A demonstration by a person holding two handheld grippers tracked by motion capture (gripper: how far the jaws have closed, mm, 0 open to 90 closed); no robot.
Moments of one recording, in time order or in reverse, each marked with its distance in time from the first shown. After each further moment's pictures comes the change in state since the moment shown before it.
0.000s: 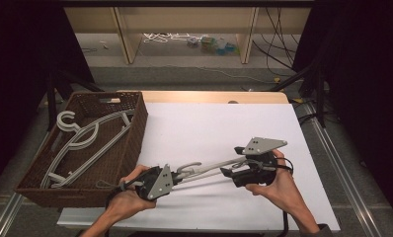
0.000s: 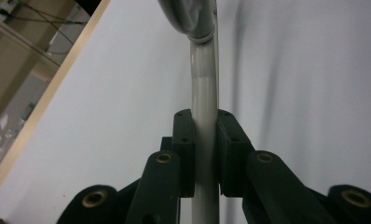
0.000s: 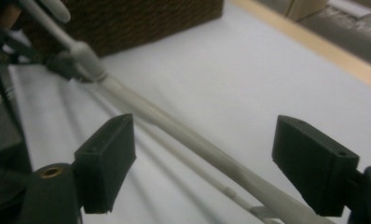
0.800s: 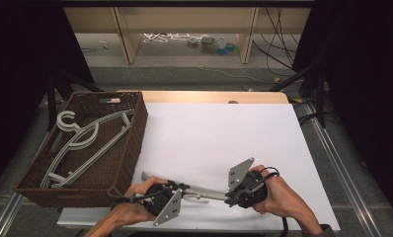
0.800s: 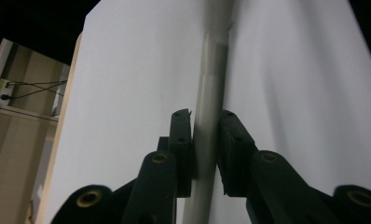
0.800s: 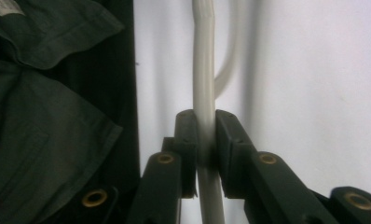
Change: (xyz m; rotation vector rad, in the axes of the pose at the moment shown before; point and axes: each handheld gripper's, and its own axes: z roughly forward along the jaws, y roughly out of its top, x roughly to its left) left arm -0.035 -0.002 0.014 -0.043 -0.070 0.395; right arm 0.028 -0.019 0.018 0.455 0.367 -0.372
